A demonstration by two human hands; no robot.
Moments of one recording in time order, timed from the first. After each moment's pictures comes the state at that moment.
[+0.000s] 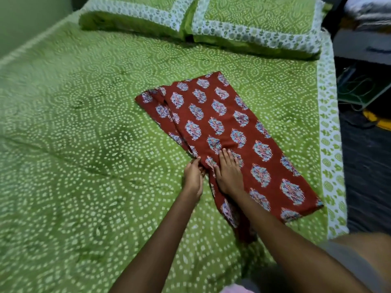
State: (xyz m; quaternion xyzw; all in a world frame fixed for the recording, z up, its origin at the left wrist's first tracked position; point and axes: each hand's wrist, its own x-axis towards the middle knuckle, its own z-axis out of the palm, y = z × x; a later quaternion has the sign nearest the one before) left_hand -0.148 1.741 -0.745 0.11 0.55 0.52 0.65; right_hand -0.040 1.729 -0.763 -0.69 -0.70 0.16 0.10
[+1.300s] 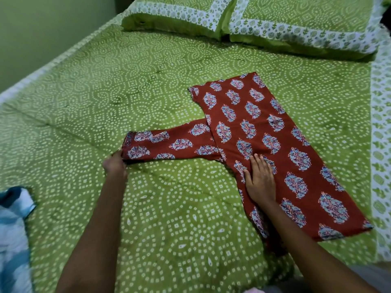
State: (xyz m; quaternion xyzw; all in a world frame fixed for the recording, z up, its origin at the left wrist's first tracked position) left_hand -0.434 1.765 -0.714 0.06 0.73 0.58 0.36; right_hand -0.040 1.728 -0.768 -0.70 -0.67 0.15 0.20
